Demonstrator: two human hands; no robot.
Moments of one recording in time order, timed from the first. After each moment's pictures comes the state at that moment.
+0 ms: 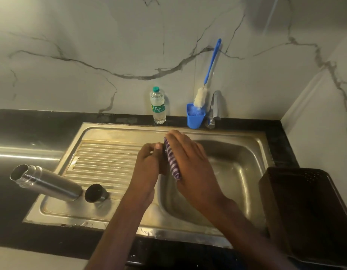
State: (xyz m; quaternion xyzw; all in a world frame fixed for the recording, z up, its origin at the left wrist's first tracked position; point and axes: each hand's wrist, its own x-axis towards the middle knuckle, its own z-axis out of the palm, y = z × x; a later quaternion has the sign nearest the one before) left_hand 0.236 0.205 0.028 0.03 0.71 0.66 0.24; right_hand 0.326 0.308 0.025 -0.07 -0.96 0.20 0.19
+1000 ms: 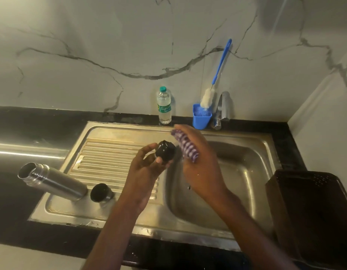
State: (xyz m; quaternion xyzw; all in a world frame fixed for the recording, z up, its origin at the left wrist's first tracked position) left_hand 0.219 0.166 0.011 0.00 0.54 0.78 0.31; right_hand 0.305 0.299 0.044 -0.15 -0.81 0.52 0.24
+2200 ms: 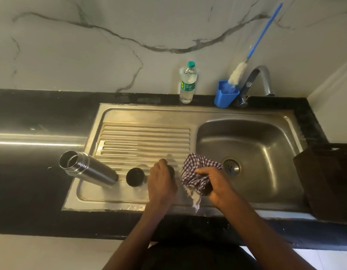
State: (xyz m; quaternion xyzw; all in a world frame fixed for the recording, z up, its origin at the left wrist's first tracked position) left_hand 0.175 0.065 -0.120 0.25 0.93 0.24 0.13; right_hand 0.268 0.185 -0.040 -0.55 -0.30 0.78 0.08
